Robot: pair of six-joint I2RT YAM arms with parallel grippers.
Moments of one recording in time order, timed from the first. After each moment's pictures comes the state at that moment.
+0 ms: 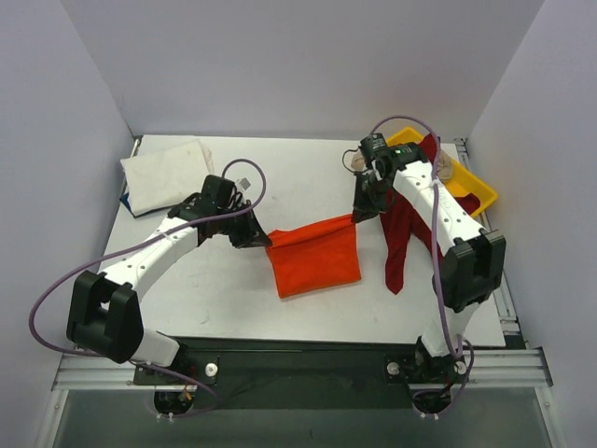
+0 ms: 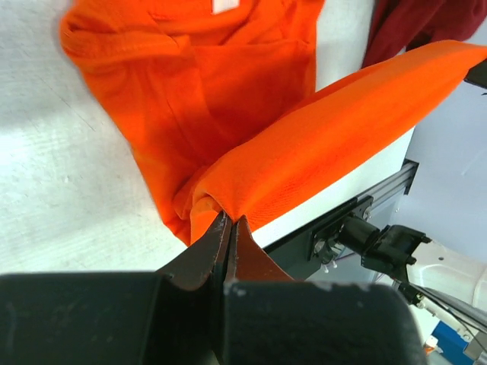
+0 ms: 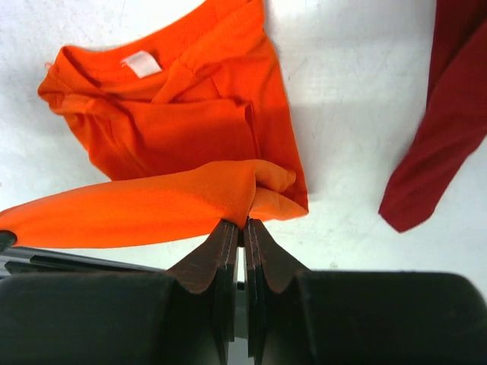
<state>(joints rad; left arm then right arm) -0.42 1.42 1.07 -0.54 0.42 -0.72 0.37 1.75 1.66 -1.15 -0.07 0.49</state>
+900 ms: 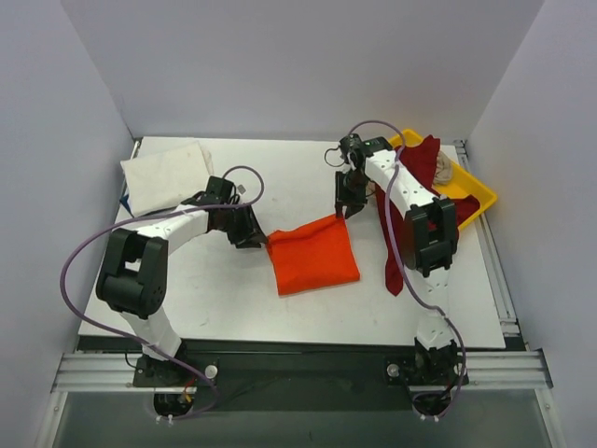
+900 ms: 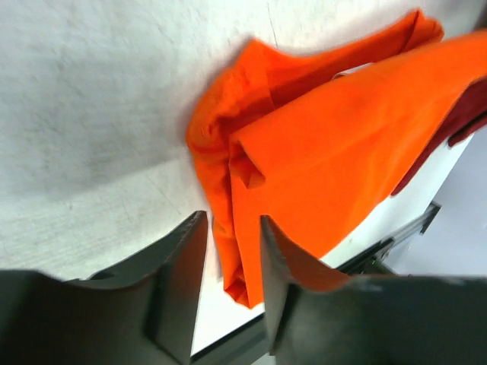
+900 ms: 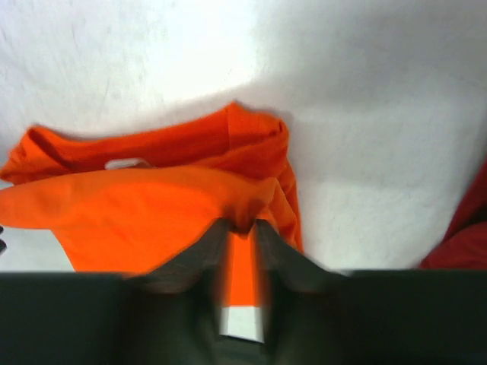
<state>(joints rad) -0.31 1.73 1.09 -0.41 0.45 -0.68 0.36 2.19 1.97 -1.15 -0.10 0.38</state>
